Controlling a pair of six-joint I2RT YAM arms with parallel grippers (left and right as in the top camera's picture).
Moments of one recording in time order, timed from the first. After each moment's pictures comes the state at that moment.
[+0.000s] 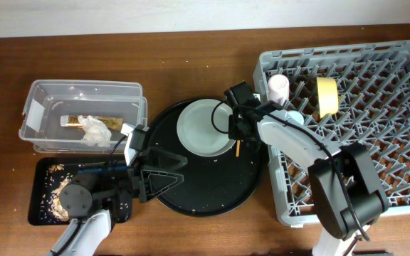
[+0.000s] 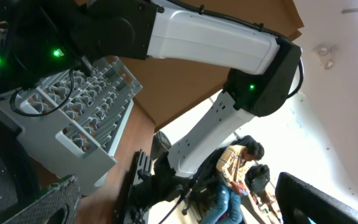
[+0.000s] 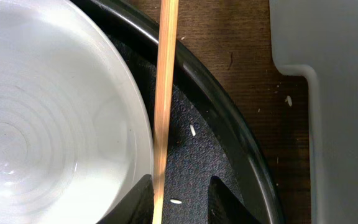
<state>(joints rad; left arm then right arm) -0.03 1.25 0.34 1.57 1.49 -1.57 0.45 1.90 1.25 -0.61 0.14 0.50</state>
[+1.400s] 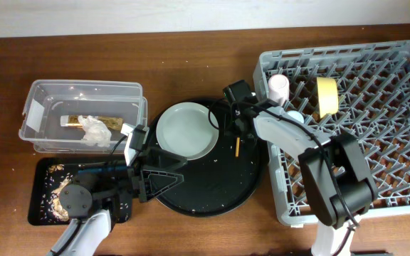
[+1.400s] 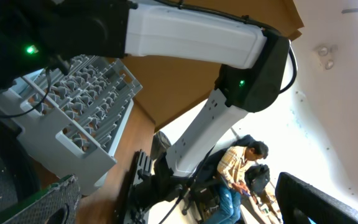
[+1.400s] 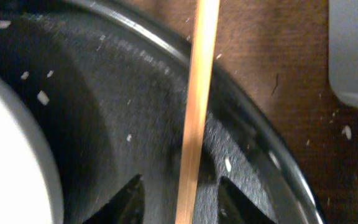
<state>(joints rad) -0.03 1.25 0.34 1.57 1.49 -1.57 0.43 1.99 1.29 -0.54 0.07 0.50</state>
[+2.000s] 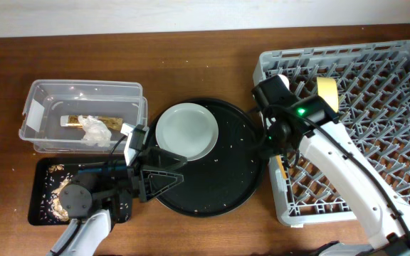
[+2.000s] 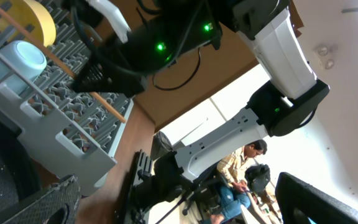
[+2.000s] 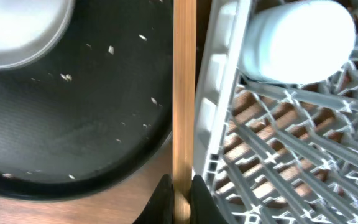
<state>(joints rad) -0.03 1.25 0.34 1.57 1.49 -1.57 0.43 1.53 1.39 -1.28 0.11 0.20</state>
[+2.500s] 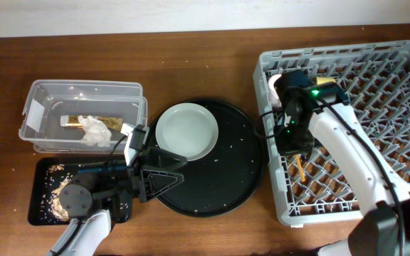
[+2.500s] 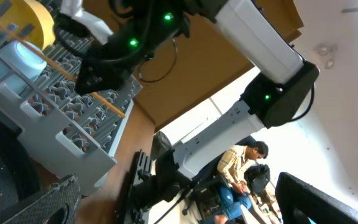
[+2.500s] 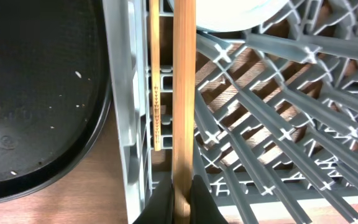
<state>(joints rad) -0.03 1.25 0.34 1.57 1.49 -1.57 0.25 1.65 1.39 -1.34 0.10 0.17</state>
